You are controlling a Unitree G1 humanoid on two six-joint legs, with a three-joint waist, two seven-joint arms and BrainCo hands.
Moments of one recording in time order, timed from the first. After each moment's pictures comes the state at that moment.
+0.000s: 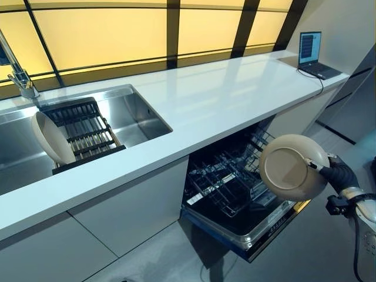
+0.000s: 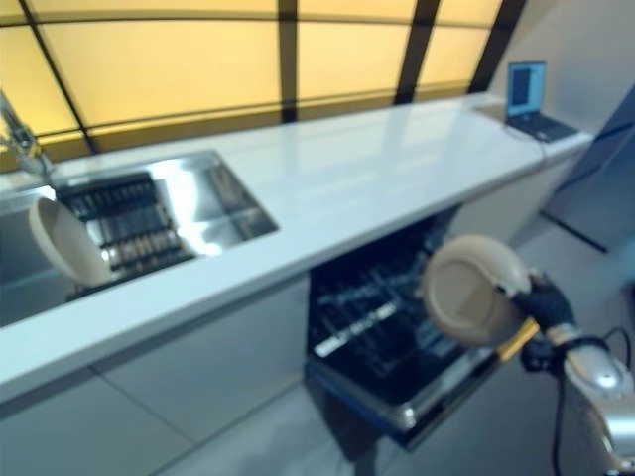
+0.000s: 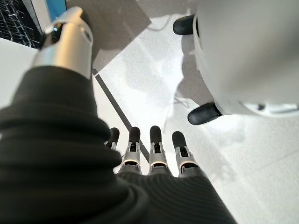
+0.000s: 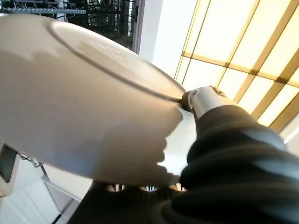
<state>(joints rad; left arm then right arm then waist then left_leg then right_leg) -0.01 0.29 -0.24 1.18 -0.29 -0.15 -0.01 -0.03 -0.86 -0.18 -0.08 0.57 0.17 0.01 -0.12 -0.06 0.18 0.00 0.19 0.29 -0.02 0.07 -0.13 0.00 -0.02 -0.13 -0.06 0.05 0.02</state>
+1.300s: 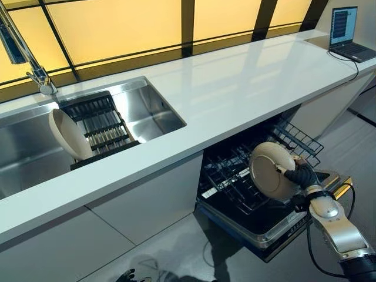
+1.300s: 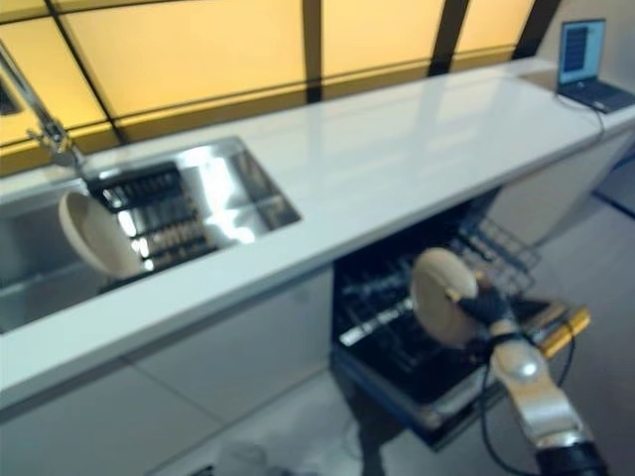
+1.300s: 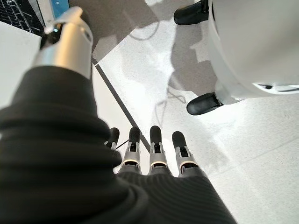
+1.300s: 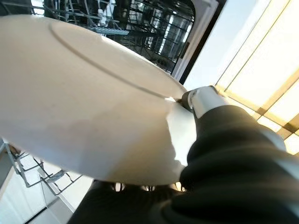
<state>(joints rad) -0.05 0.27 -0.26 1.12 -0.29 -0.10 -0.02 -0.18 -0.69 0.05 0.01 0.11 0.20 -0.15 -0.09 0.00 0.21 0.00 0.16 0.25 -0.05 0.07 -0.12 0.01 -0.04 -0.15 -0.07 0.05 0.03</state>
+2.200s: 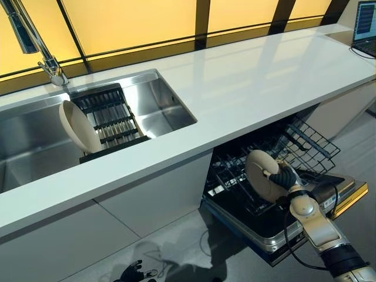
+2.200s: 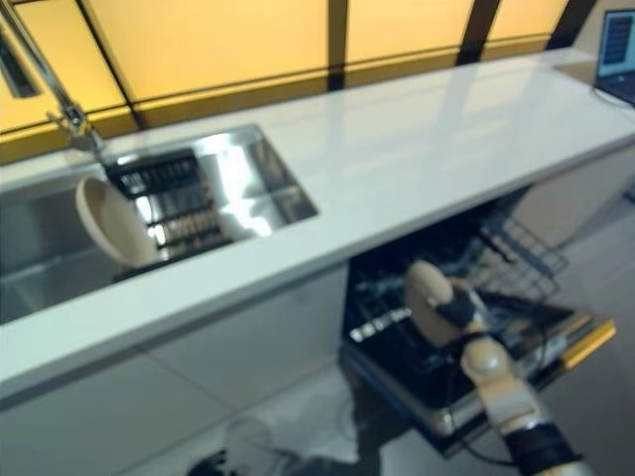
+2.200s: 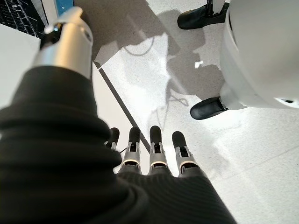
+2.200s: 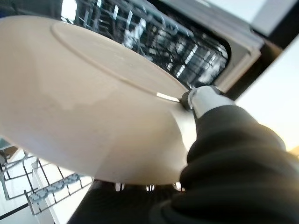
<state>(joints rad) -0.10 0.26 -0.28 1.08 -0.25 -0.07 -0.02 -0.28 -0.63 0.18 0.18 -0.09 0.24 -0.18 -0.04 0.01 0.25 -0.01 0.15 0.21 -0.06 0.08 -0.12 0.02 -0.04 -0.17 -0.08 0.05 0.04</state>
